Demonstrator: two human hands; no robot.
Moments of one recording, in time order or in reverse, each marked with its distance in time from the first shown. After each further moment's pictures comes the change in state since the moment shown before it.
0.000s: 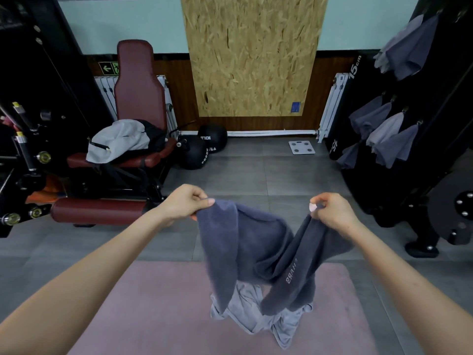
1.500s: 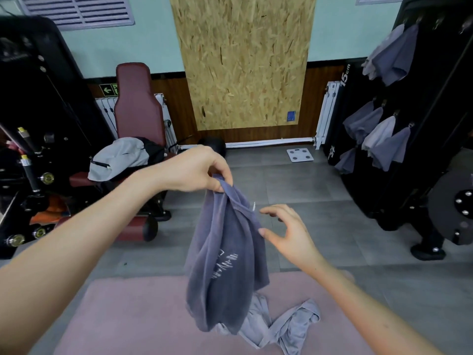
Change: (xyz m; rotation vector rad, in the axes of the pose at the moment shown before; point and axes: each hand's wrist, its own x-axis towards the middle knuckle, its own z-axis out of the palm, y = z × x) left_hand -0.033 0.143 -0.030 0.623 -0.158 0.542; right_hand -0.061 -0.023 0.045 0.293 0.043 -0.659
